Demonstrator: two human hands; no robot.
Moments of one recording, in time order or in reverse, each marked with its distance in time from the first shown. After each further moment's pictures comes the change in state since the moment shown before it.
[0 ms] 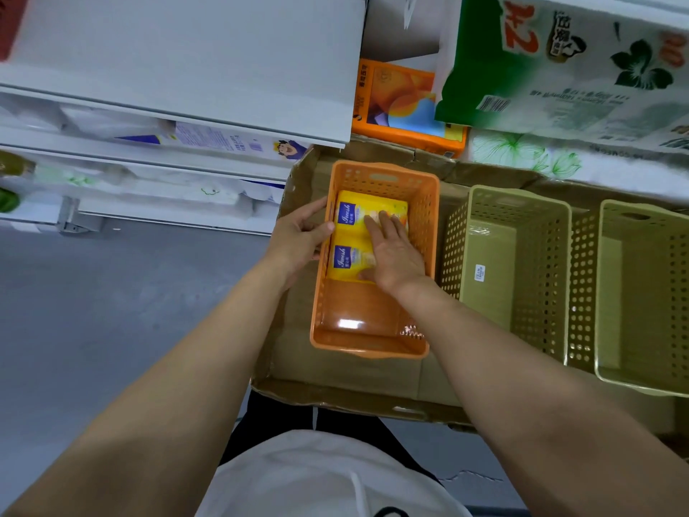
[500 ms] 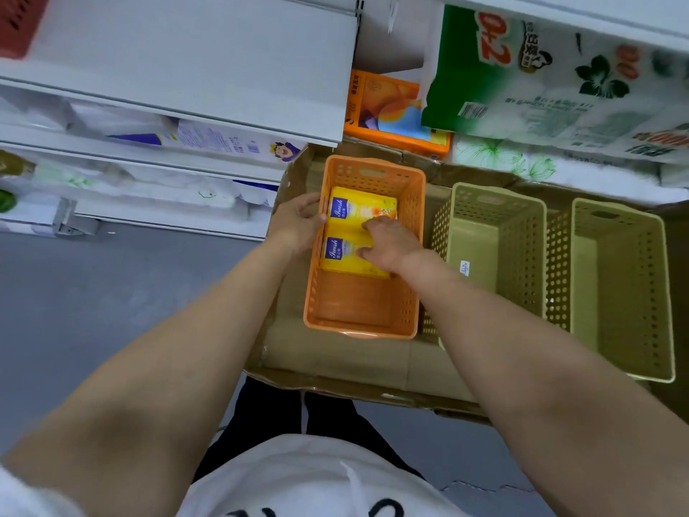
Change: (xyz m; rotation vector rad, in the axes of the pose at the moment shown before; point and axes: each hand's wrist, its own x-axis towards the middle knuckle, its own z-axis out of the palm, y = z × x) left_hand -0.004 0.010 0.011 0.230 0.118 -0.012; right_hand -0.007 0.005 -0.031 -0.021 -0.030 -0.053
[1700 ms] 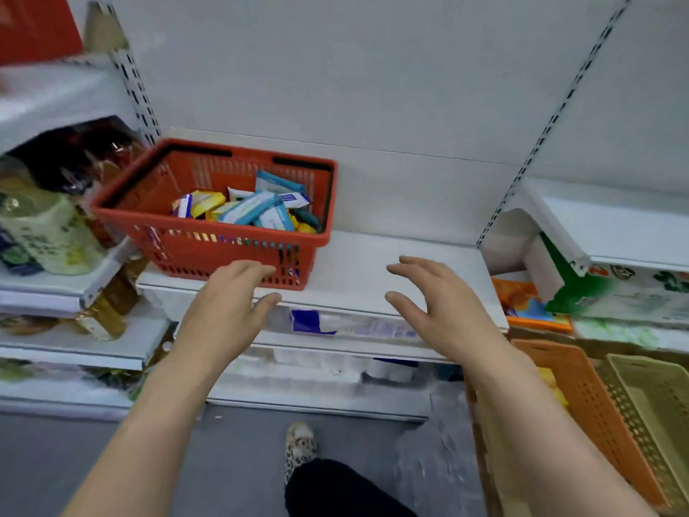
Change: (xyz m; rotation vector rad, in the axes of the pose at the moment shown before) left_hand -0.080 0.068 -0.545 0.852 0.414 0.746; right_hand -0.087 -0.438 -0.152 0.124 0.782 -0.314
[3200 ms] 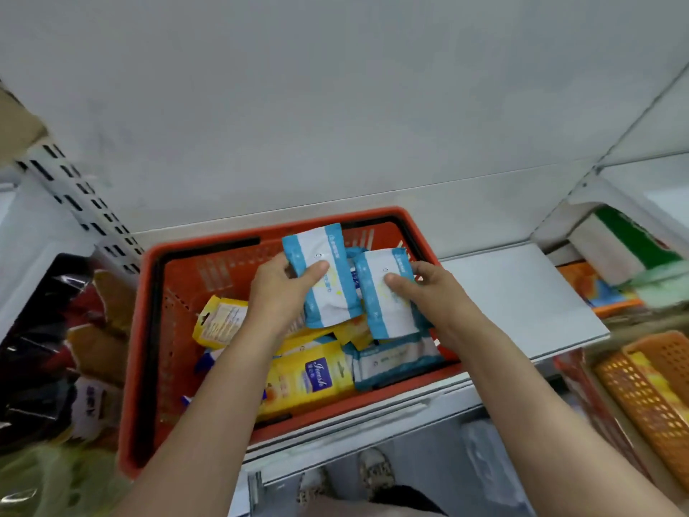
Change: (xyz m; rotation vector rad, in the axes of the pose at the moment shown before) left_hand 0.329 -0.182 0.032 -1.031 -0.284 -0.280; right_hand 0.305 -0.092 0.141 1.049 0.190 0.873
